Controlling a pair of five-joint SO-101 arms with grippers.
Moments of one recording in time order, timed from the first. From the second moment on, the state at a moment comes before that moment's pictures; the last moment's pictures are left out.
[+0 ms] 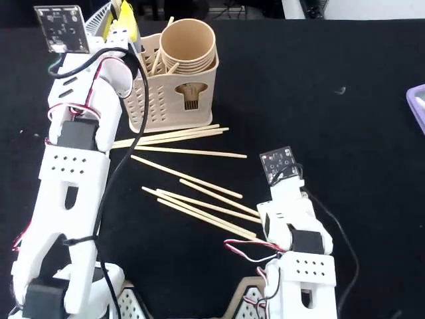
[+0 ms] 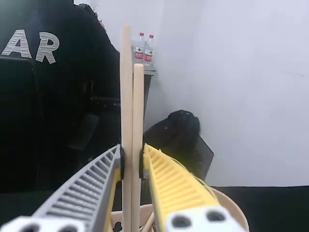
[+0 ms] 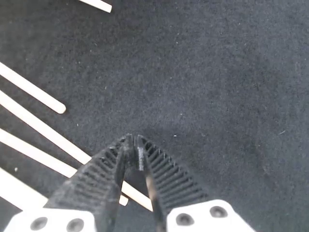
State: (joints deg) left arm 0.8 -27.0 19.9 9.9 7.1; right arm 6.1 -74.9 91.2 48.7 20.4
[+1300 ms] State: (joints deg) left arm -18.8 -30.5 7.5 90.2 -5.8; right arm 6.1 -75.3 91.7 48.7 21.9
